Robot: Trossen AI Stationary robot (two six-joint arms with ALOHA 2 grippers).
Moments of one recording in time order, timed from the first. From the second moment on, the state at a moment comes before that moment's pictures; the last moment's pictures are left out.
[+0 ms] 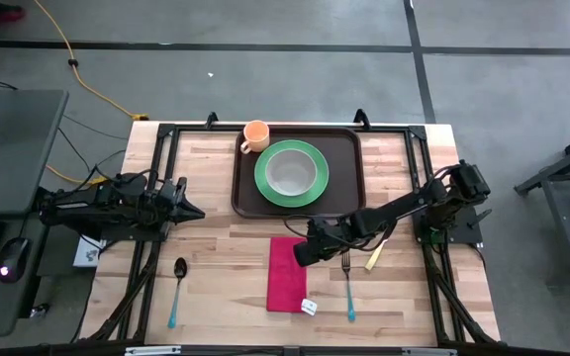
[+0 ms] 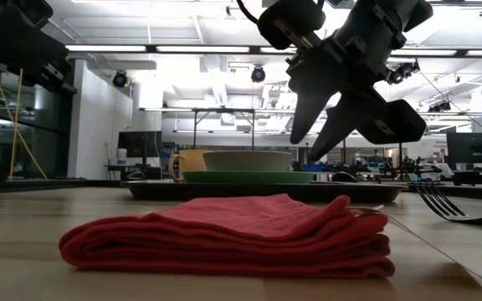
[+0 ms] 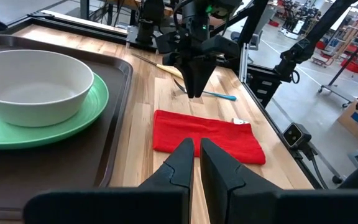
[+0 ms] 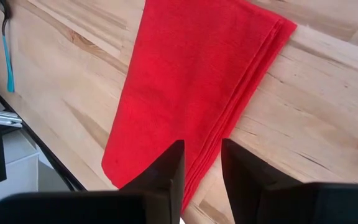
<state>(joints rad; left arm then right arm) 0.01 0.01 0.30 -0.50 0.17 -0.22 0.27 1.73 1.04 -0.24 -0.04 1.47</state>
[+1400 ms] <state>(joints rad) 0.01 0.01 0.30 -0.50 0.17 -0.23 0.25 1.83 1.04 -0.12 -0.07 1.49</state>
